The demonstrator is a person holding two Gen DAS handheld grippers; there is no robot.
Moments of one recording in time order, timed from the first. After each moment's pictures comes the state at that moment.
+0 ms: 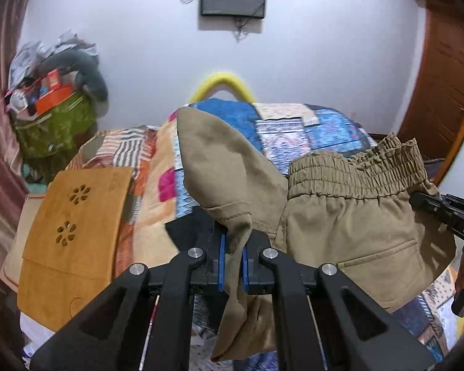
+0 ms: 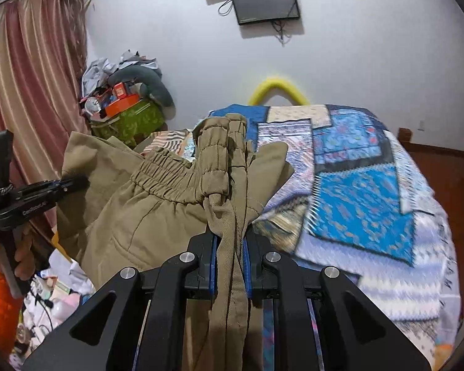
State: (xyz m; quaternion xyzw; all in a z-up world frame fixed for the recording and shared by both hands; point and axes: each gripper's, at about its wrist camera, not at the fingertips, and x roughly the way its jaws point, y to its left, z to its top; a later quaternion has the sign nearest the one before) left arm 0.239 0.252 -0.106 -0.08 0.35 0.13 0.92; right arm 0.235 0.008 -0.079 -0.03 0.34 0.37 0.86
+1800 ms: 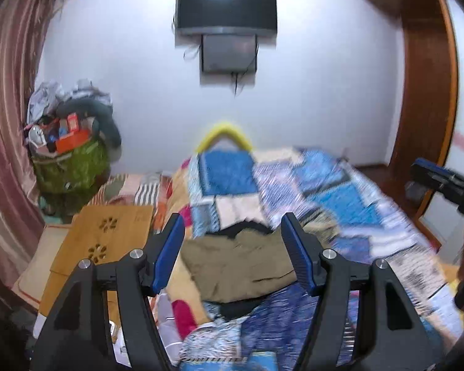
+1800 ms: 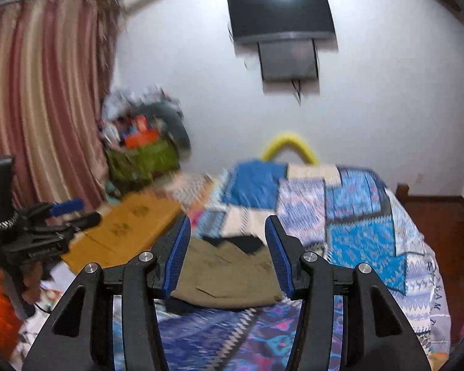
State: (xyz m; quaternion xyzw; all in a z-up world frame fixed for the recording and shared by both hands) left arm 0.094 0.193 -0.026 -0.03 0.22 0.13 0.97; right arm 0.109 -0.006 0.017 -0.02 0.19 0.40 0.90
